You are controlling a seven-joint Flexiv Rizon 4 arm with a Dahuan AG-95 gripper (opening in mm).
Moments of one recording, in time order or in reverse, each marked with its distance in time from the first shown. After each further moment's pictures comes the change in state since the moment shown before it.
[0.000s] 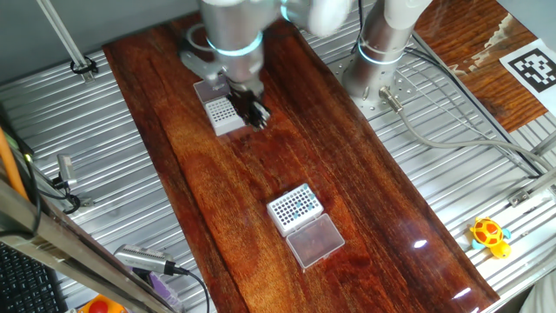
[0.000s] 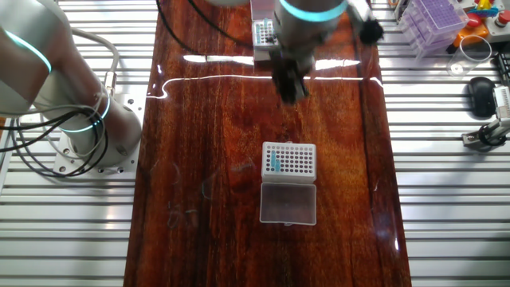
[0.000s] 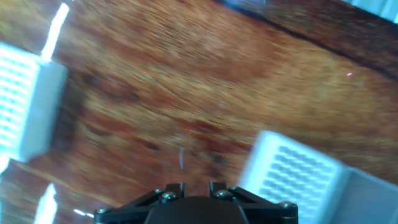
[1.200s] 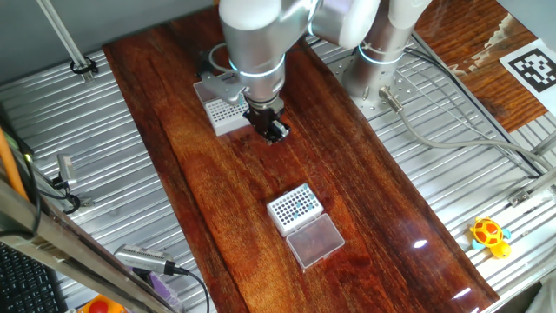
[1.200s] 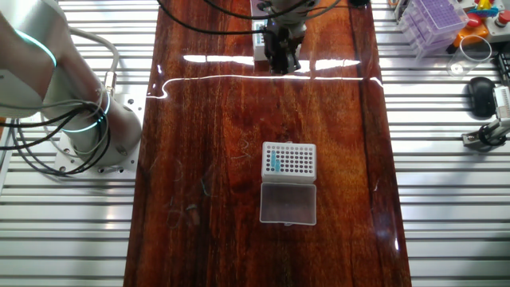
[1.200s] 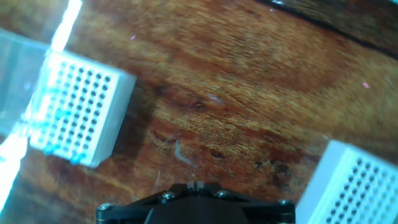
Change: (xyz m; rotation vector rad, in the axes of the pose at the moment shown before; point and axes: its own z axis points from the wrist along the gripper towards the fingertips) arm -0.002 0.032 0.002 -0.010 0.040 -0.196
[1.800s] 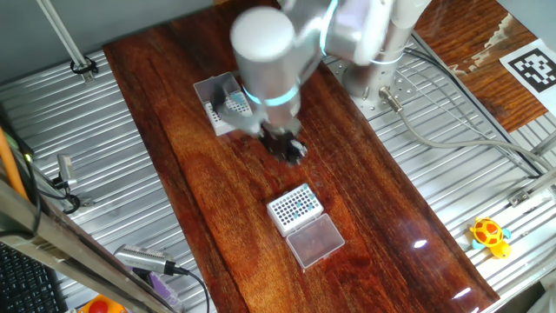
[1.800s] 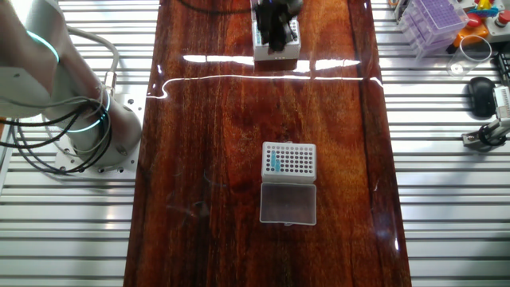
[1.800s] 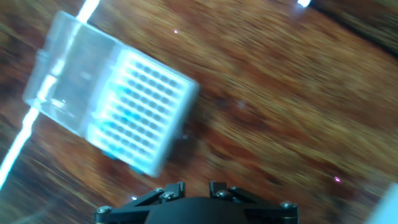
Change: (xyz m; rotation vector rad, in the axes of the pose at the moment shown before) arm -0.039 0.100 0.025 -0.032 -0.007 -0.024
